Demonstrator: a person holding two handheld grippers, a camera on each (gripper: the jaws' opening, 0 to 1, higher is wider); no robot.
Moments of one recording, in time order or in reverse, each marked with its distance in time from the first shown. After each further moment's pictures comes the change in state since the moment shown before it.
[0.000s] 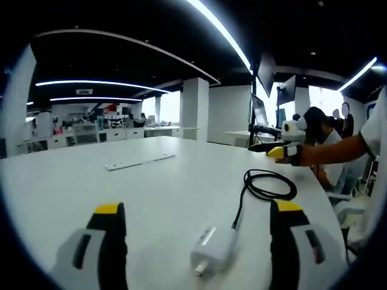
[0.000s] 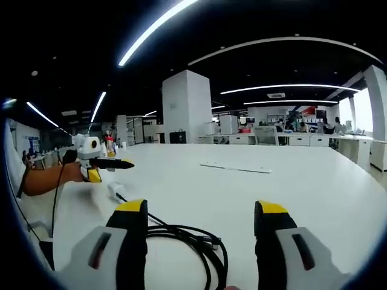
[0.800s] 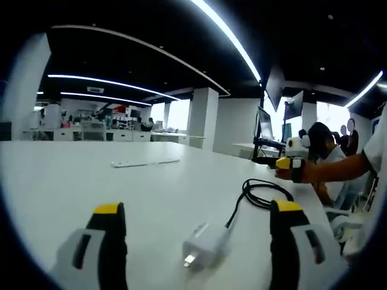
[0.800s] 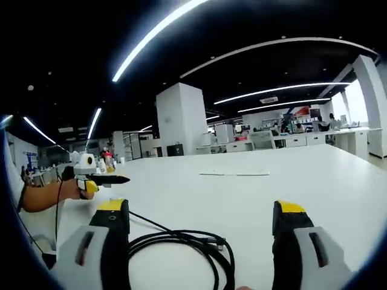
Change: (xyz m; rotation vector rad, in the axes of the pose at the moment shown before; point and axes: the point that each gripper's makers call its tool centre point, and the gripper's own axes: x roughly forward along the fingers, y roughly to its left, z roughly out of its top) left arm -0.011 -0.002 -0.004 -0.054 -0.029 0.028; right arm -0.007 0.000 -0.003 0.045 -0.050 -0.026
